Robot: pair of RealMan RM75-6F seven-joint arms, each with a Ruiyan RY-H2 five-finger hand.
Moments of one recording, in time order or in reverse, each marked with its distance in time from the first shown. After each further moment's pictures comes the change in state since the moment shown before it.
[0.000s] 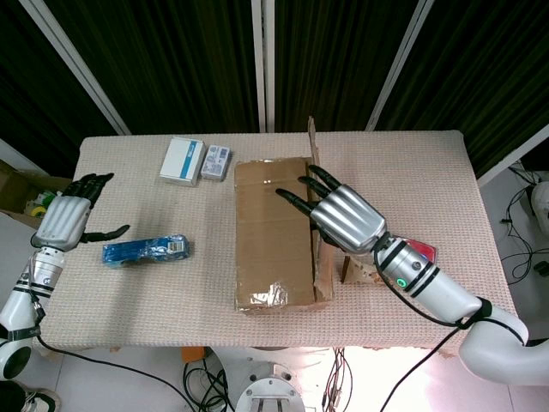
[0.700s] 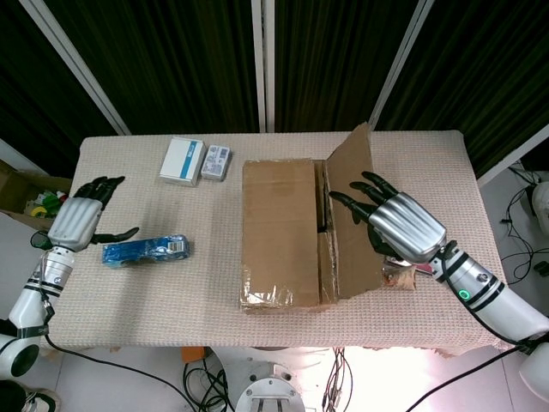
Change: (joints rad) left arm -0.021 -0.015 0.003 -0.023 -0.017 -0.034 0.049; right arm -0.221 0.175 -0.065 0.065 -0.342 0.108 0.415
